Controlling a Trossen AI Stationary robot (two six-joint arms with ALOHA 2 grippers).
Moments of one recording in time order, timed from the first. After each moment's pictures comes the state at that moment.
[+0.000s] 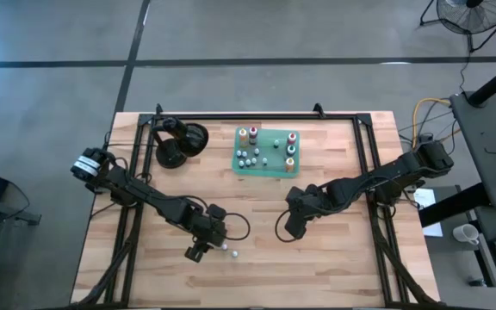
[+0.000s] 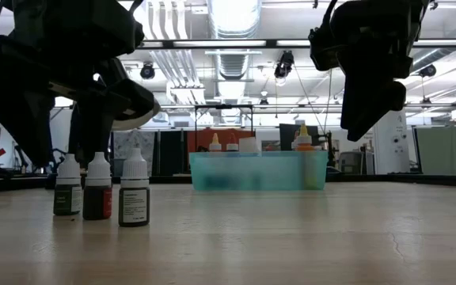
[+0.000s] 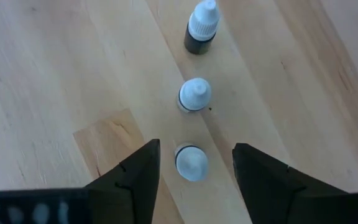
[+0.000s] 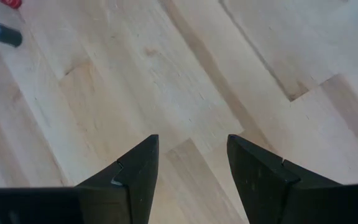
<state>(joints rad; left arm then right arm) -0.41 1.59 0.93 -0.42 0.08 0.01 0.29 1.51 0.96 -0.59 0.12 0.91</state>
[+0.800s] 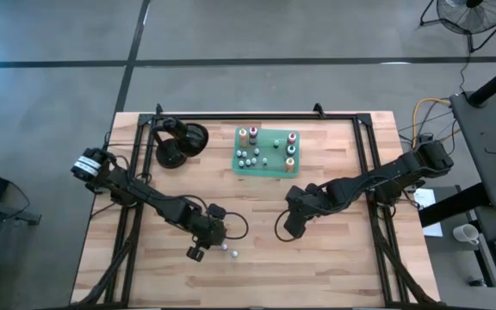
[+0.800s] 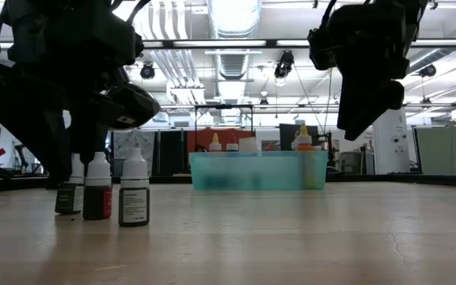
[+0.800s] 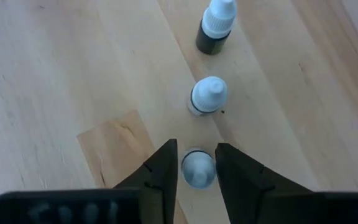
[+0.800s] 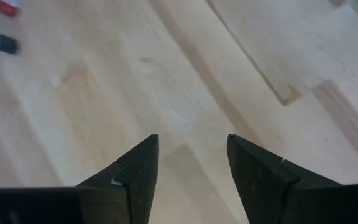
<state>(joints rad) -0.41 1.60 0.87 -0.32 0.05 0.00 0.29 1.51 0.96 -0.60 0.15 0.91</state>
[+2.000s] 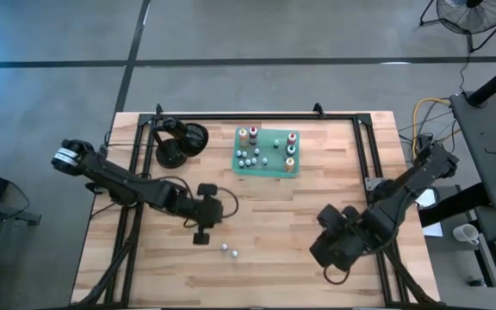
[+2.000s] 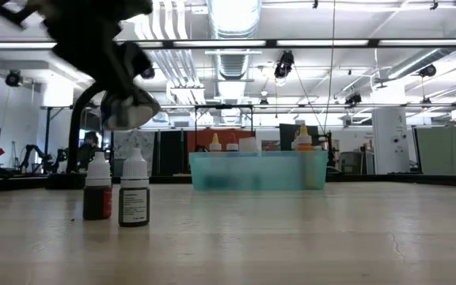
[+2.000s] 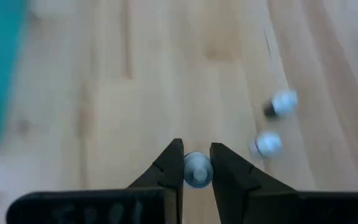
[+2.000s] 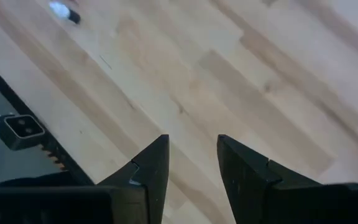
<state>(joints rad) -0.36 1.37 0.90 -0.43 -0.16 -0.19 0.70 1.50 1.40 -1.21 0.30 1.51</state>
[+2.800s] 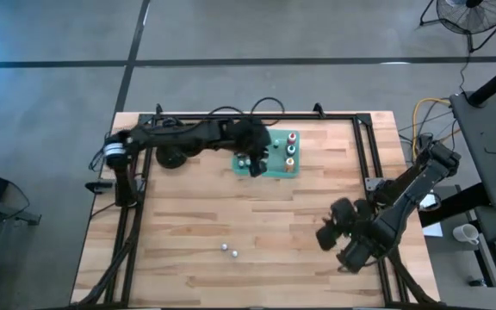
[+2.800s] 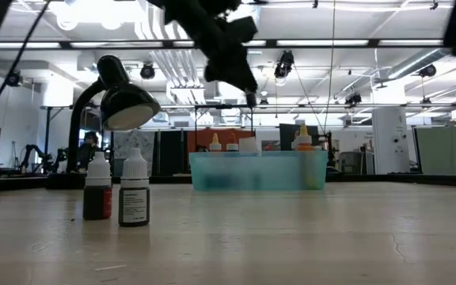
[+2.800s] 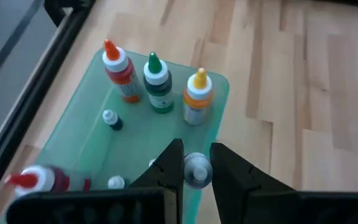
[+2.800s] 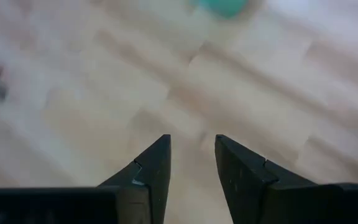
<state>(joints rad) 0.22 1.77 1.56 -0.54 -0.01 0.00 0.81 1.48 1.21 -1.30 0.57 1.82</state>
